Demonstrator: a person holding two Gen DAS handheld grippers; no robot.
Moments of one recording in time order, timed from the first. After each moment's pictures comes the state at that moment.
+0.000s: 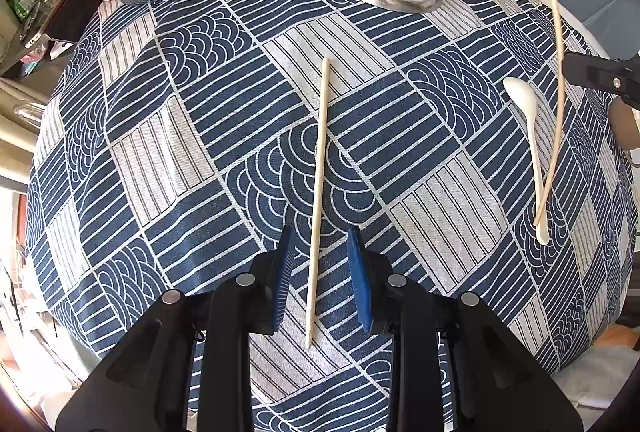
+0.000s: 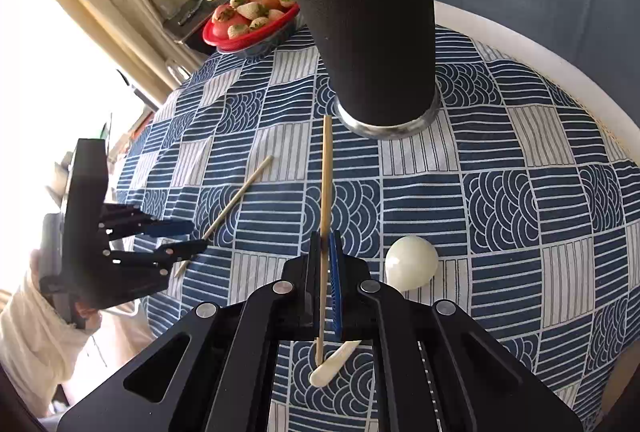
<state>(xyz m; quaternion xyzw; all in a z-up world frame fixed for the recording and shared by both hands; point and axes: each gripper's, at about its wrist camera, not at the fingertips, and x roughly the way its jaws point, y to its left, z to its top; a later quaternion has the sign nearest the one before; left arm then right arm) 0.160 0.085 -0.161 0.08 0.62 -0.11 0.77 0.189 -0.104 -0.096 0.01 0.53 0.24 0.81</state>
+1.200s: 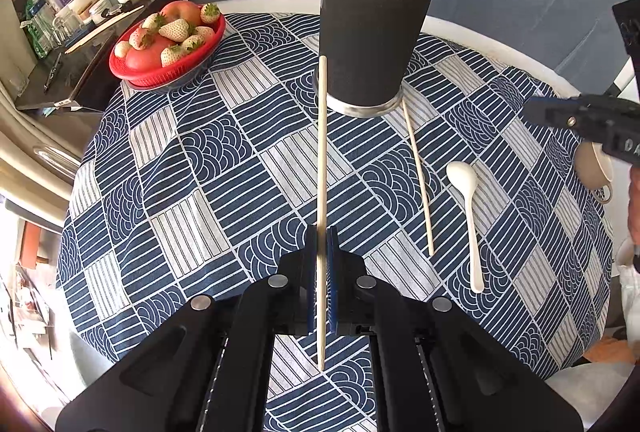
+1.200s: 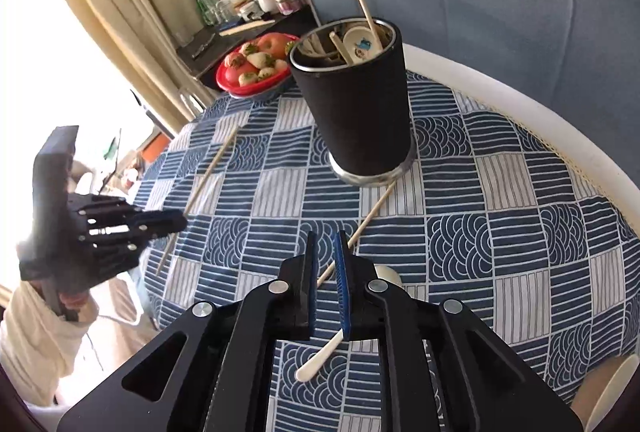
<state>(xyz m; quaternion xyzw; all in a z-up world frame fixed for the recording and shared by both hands) 0.155 0.073 -0.073 0.06 0.53 -0.12 0.84 0.194 -0.131 -0.053 0.00 0.49 0.25 0.83</state>
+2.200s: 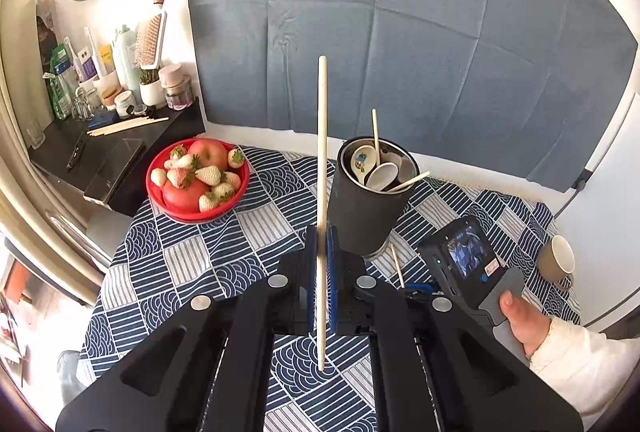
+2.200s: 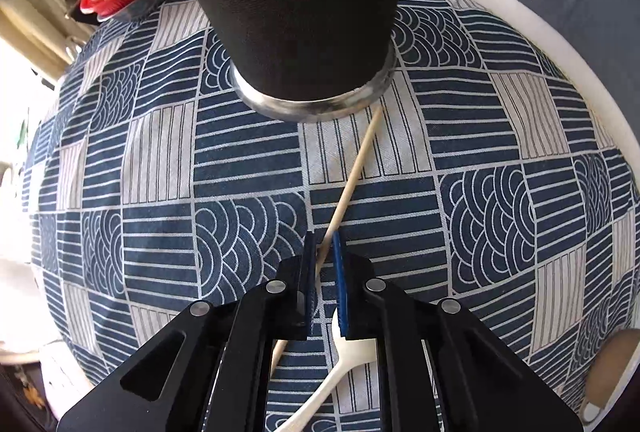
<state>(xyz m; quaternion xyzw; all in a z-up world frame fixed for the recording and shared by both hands) 0.182 0.101 0.047 0.01 0.37 -0.14 0.92 0.254 -0.080 -0.172 -0.04 0.61 0.09 0.79</state>
